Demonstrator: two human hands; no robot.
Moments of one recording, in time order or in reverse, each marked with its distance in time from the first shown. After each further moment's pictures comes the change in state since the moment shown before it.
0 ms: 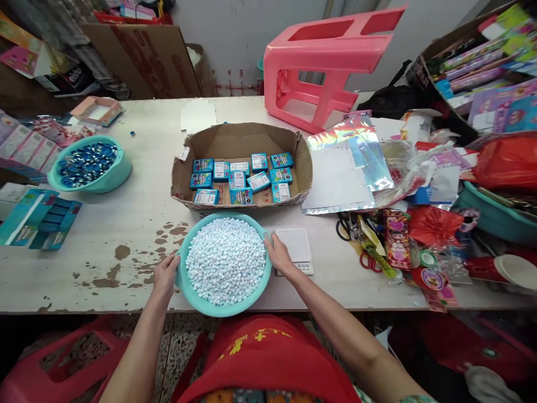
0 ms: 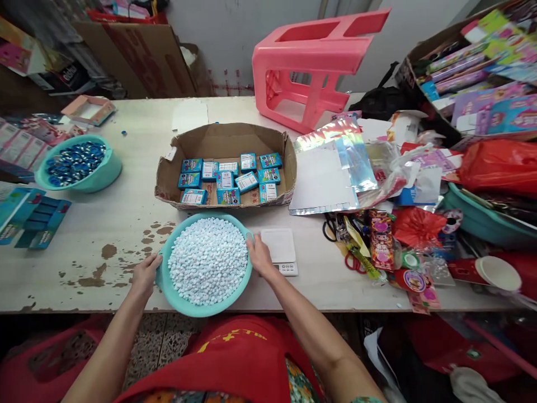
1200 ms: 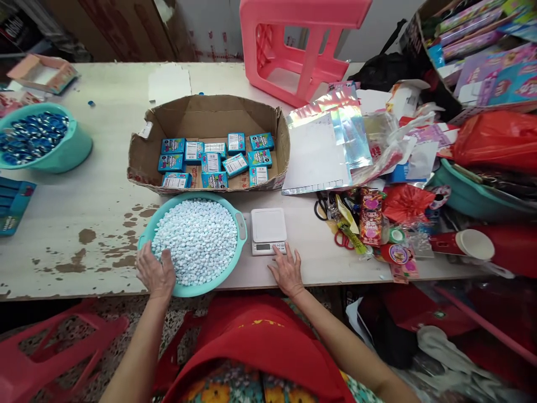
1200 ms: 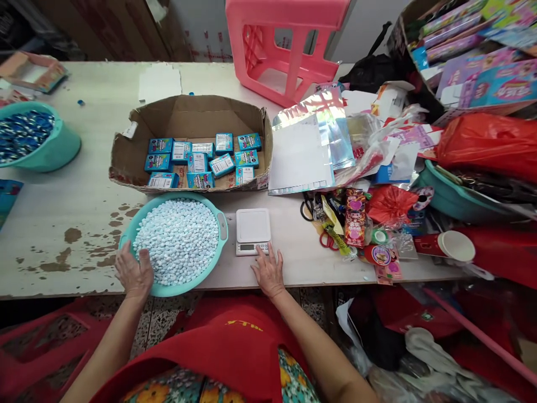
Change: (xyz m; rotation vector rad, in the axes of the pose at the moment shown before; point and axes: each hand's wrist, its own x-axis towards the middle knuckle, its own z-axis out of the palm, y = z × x) left_hand -0.110 0.024 0.064 0.524 0.351 0.453; right_hand -0.117 0.148 -0.023 -0.532 0.218 -0.404
